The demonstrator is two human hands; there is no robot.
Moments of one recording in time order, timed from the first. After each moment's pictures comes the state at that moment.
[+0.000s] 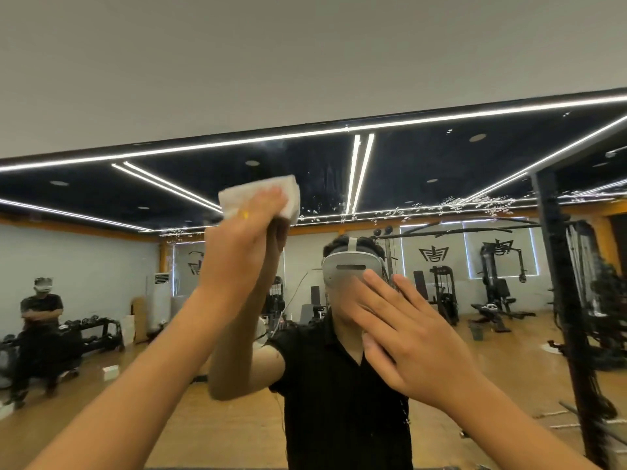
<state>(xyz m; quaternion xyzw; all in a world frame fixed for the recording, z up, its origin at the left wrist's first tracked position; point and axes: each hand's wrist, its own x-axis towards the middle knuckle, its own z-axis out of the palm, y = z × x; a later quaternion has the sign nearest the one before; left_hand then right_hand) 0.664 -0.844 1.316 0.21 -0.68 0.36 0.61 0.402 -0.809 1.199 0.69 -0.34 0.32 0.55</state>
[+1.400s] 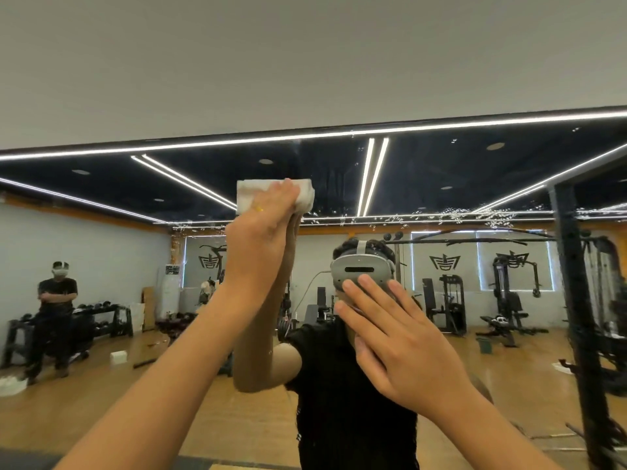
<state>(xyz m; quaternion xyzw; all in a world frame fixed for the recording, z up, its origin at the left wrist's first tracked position) 0.627 -0.881 1.318 0.15 -0.65 0.28 0.69 0.399 -0.809 1.200 0.70 -0.35 0.31 0.54</state>
